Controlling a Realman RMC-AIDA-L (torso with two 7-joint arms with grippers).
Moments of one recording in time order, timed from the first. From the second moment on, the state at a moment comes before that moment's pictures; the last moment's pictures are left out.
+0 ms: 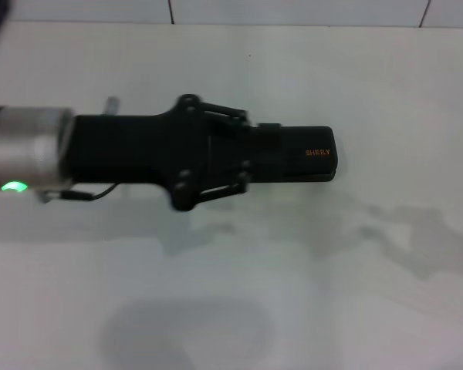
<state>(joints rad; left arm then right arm) -0.53 -2.05 1.11 0.78 1.51 1.80 -1.35 0.15 2.01 -0.80 -0.89 -1.48 -1.92 1.37</state>
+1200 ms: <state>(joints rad) -0.48 -1.97 1.01 0.64 1.54 1.90 -1.26 0.35 2.02 -1.18 -0.88 -1.35 -1.81 1.44</state>
